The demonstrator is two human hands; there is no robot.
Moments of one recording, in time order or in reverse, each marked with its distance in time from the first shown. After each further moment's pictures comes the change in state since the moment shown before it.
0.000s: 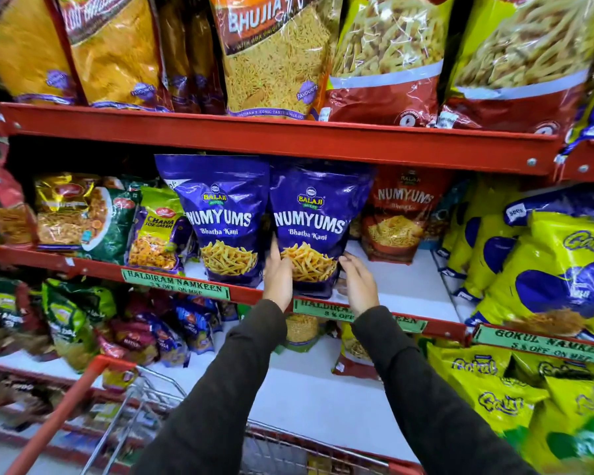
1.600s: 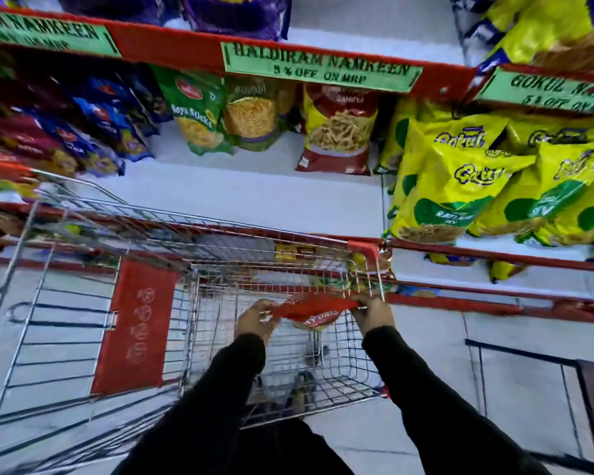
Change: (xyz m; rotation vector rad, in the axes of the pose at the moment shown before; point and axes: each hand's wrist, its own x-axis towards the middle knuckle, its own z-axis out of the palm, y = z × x) left_hand -0.337 -0.325 -0.023 0.504 -0.319 -0.662; right_hand -0.296 0.271 -0.169 -0.970 -0.144 0.627
